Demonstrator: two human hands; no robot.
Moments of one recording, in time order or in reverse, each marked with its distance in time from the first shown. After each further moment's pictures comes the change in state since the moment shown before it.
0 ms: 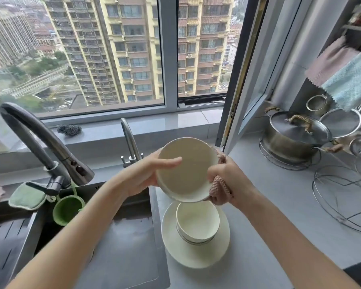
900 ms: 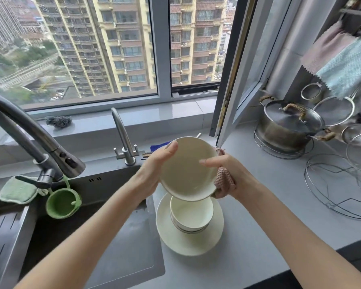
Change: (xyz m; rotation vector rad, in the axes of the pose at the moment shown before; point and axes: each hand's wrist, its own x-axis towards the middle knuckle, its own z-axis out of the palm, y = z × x) left_hand 0.017 -0.023 0.035 -0.141 0.116 0.127; right_hand -0.002 0.005 -0.021 0.095 -0.062 0.147
